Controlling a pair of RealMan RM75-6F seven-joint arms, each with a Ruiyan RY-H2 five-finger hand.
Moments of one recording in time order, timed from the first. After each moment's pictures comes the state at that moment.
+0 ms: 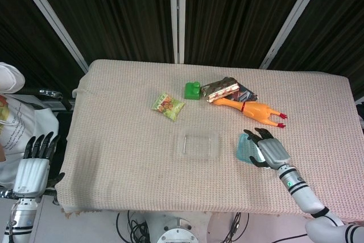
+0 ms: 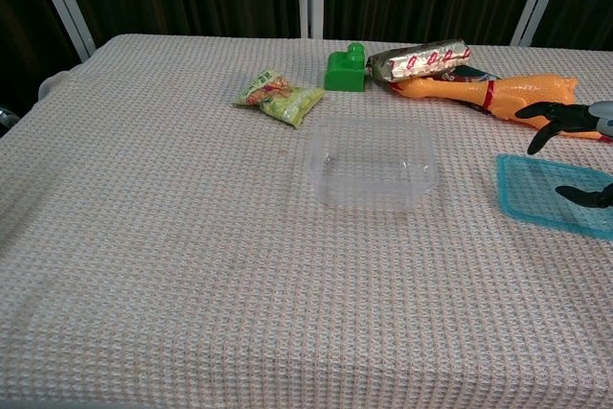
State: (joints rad) left arm -0.09 -1.25 -0.03 -1.64 1.52 1.52 0.30; right arm 0.45 -1.33 0.04 -1.47 -1.35 0.97 0.03
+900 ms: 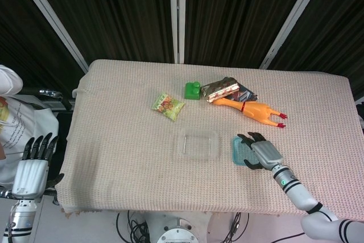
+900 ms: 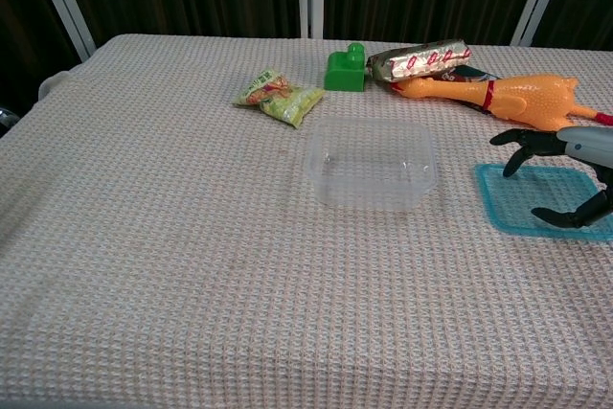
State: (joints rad) left arm -0.08 -1.25 -0.03 -1.64 1.53 1.53 0.30; right arm 0.49 -1.37 0.02 -1.44 -1.38 0.87 0.09
